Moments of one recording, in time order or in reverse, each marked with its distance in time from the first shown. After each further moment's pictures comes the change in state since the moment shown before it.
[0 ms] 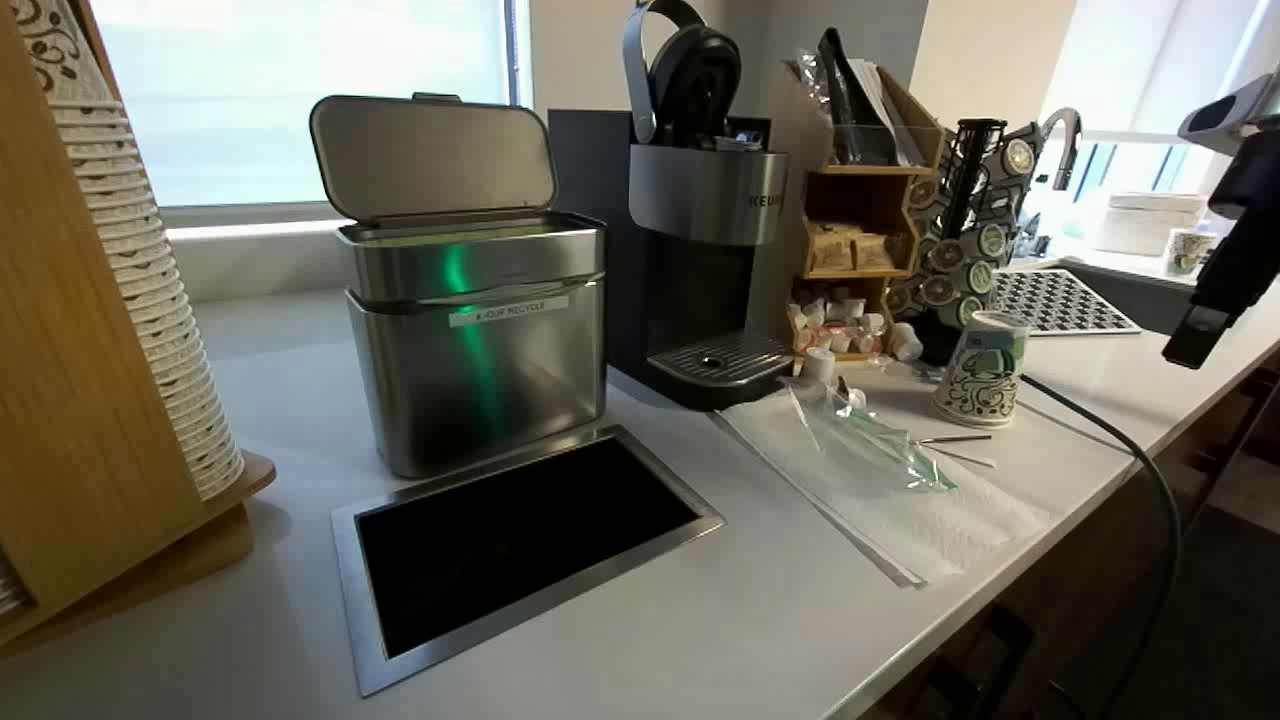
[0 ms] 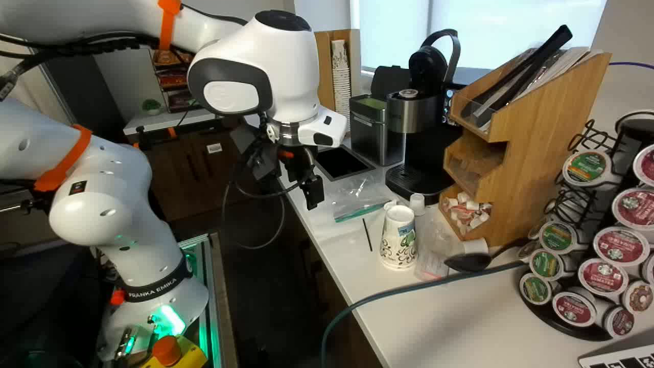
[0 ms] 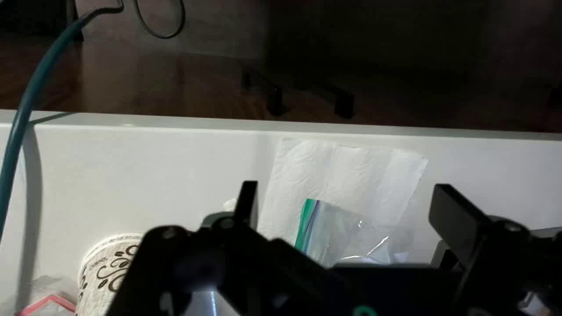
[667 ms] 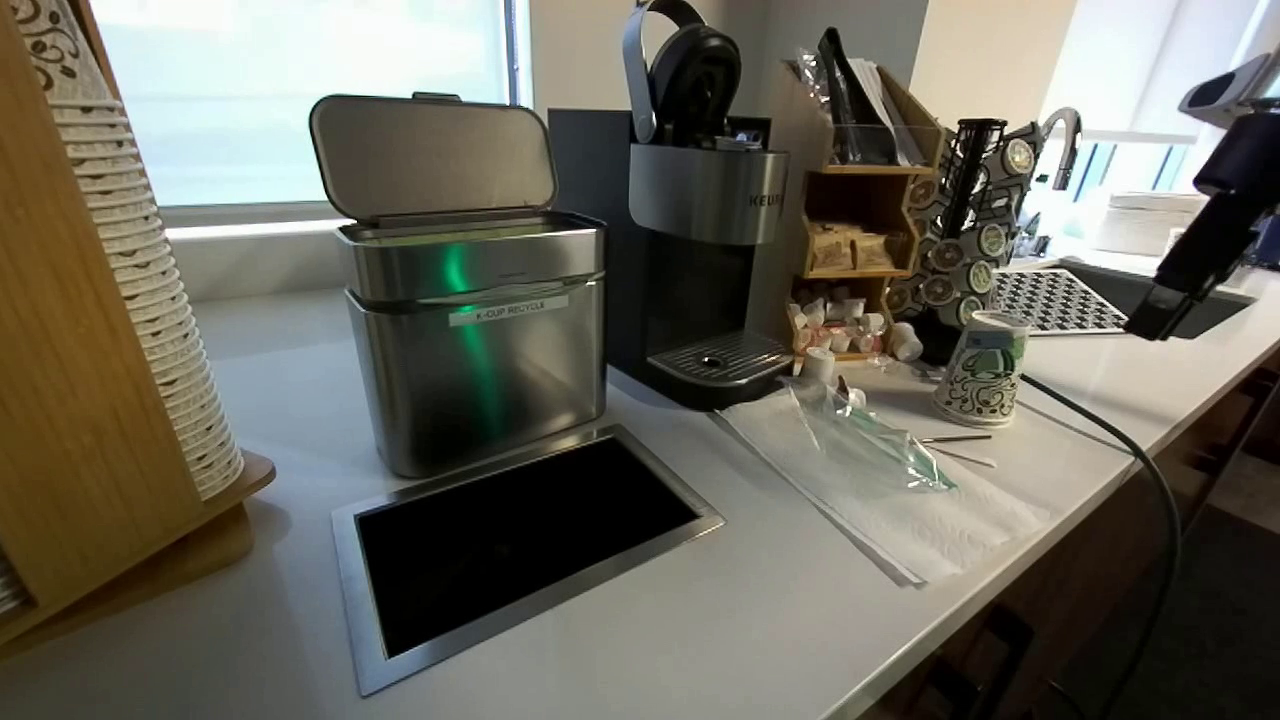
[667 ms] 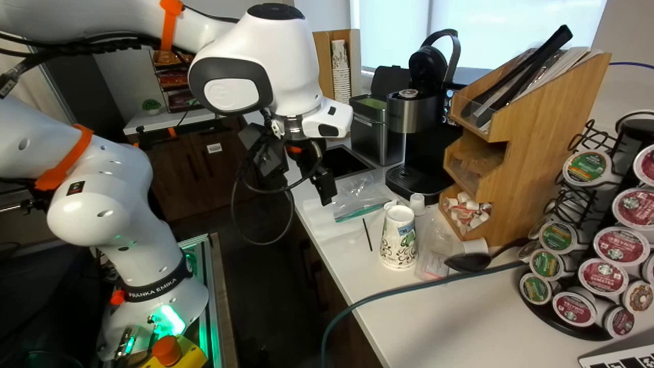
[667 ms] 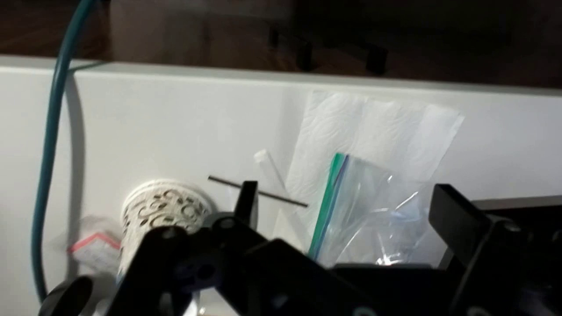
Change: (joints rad) arm -0.027 0.009 0.032 0.000 -0.005 0.134 0.010
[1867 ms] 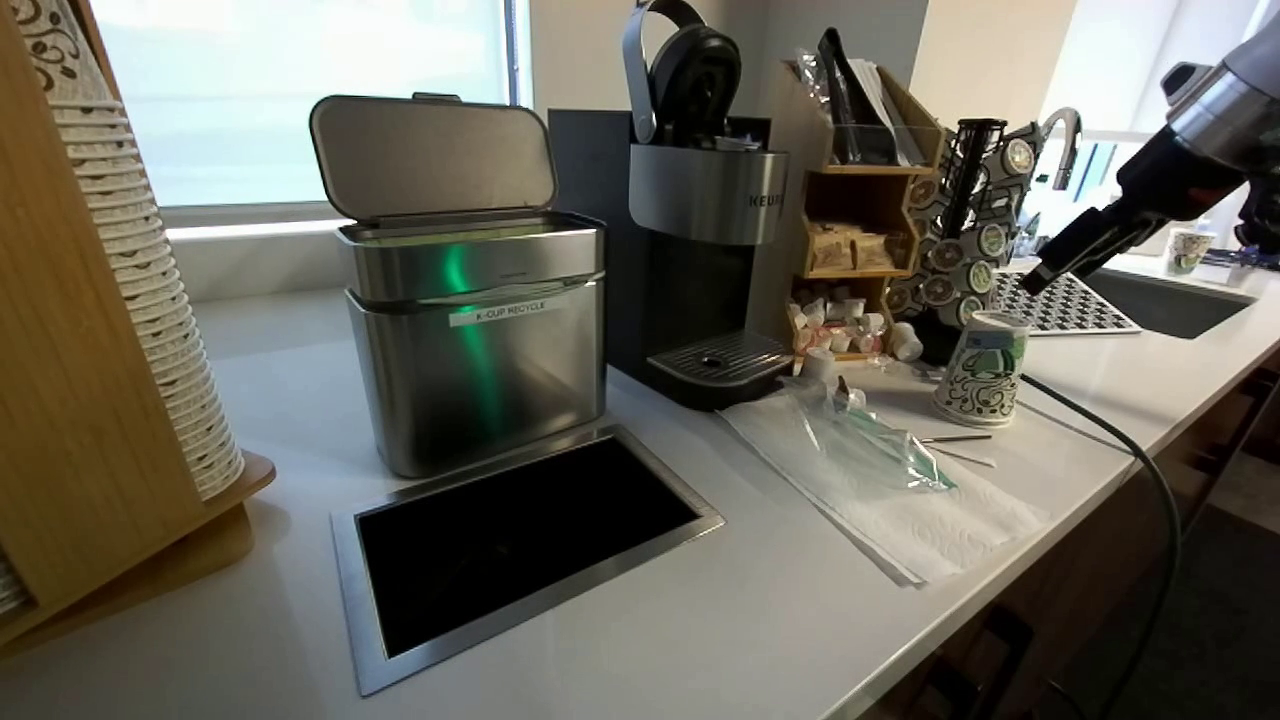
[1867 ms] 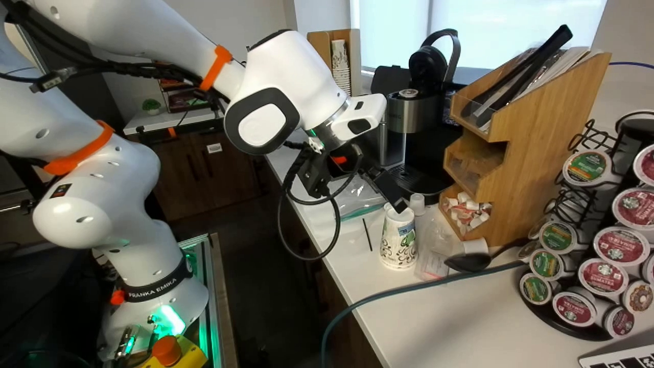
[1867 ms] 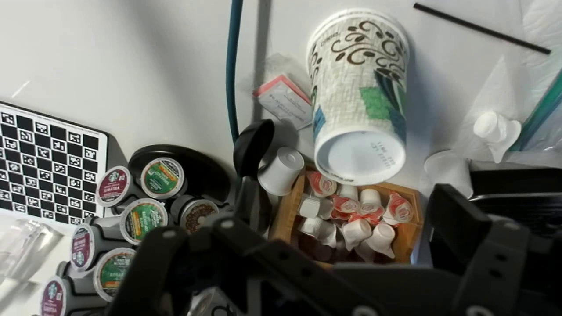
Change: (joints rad) arm -0.190 0.269 0.125 0.000 -0.212 0.713 0.206
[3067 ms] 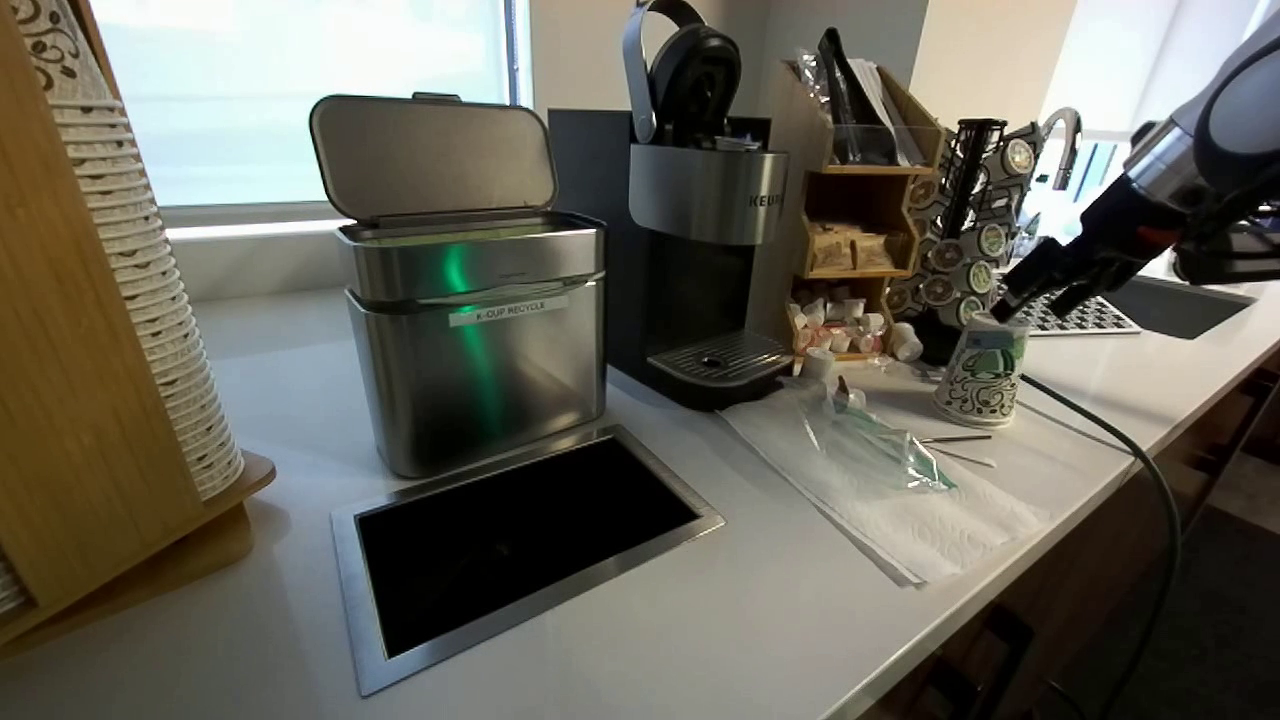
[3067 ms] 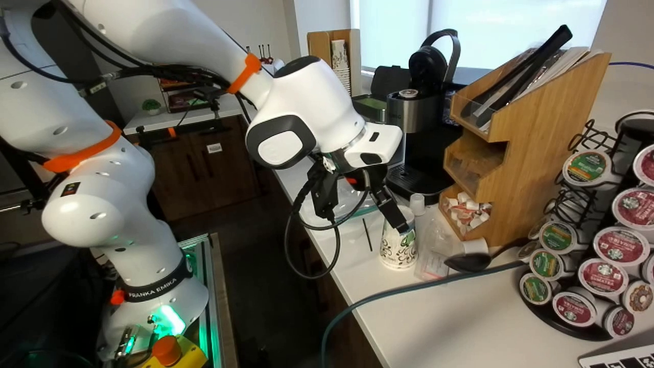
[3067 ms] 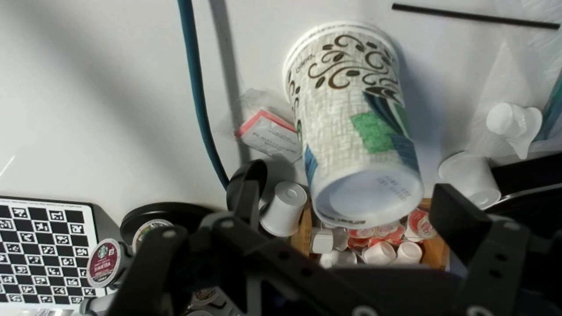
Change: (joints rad) arm 0.124 0.146 -0.099 0.045 0.193 0.048 0.014
